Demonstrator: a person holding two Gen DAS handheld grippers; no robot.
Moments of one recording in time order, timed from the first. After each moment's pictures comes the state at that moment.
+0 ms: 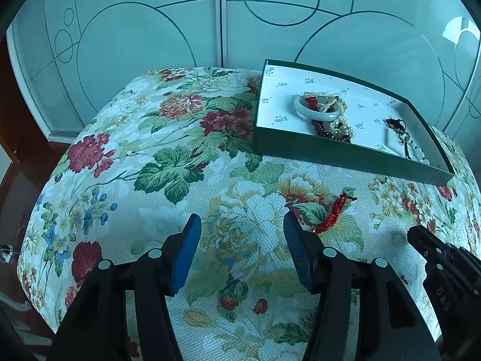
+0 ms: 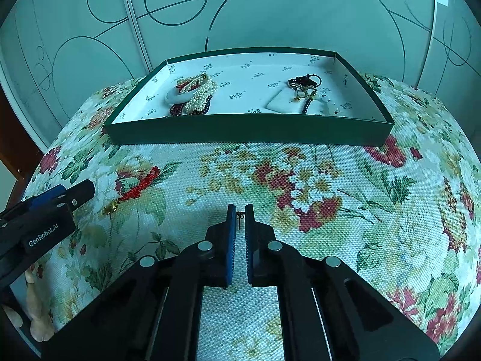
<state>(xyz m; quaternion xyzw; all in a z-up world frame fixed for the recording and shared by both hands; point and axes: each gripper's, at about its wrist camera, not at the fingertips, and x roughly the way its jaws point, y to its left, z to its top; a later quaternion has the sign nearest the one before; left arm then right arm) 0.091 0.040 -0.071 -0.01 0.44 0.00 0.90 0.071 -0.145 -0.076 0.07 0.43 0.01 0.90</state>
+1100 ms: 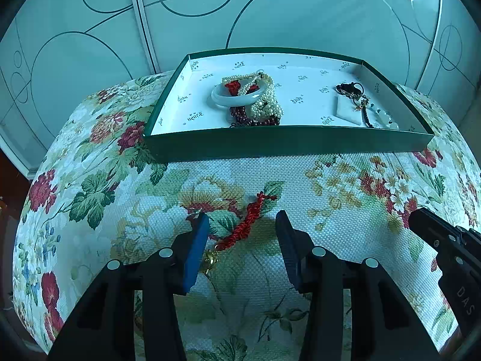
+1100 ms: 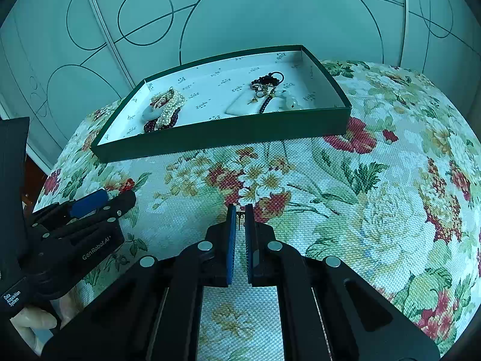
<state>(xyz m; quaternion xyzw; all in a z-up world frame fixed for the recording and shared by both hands) 0.109 -0.032 -0.086 0.06 0.45 -0.08 0.89 0.059 -0.191 -0.076 0.13 0.42 0.00 0.90</state>
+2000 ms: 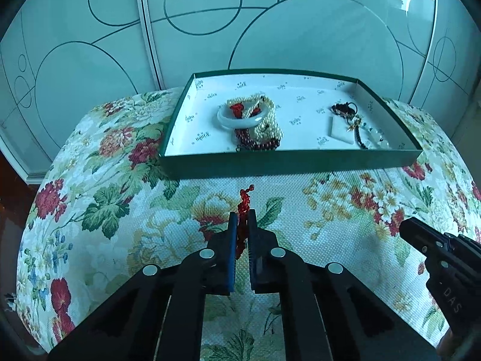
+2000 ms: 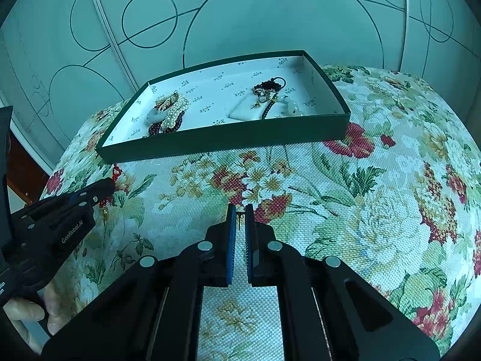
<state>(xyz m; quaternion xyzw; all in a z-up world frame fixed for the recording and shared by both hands) 0.103 -0.023 -0.059 0.05 0.43 -0.09 0.90 0.054 -0.189 -0.067 0.13 0.42 0.00 0.90</state>
